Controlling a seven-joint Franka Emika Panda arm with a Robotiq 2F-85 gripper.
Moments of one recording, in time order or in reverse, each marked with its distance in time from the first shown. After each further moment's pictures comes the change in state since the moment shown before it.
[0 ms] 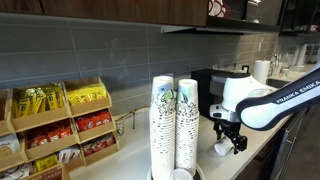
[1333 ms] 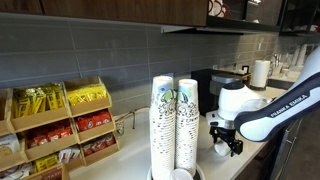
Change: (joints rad) arm -0.035 0.115 0.037 0.003 -0.134 0.133 -0.001
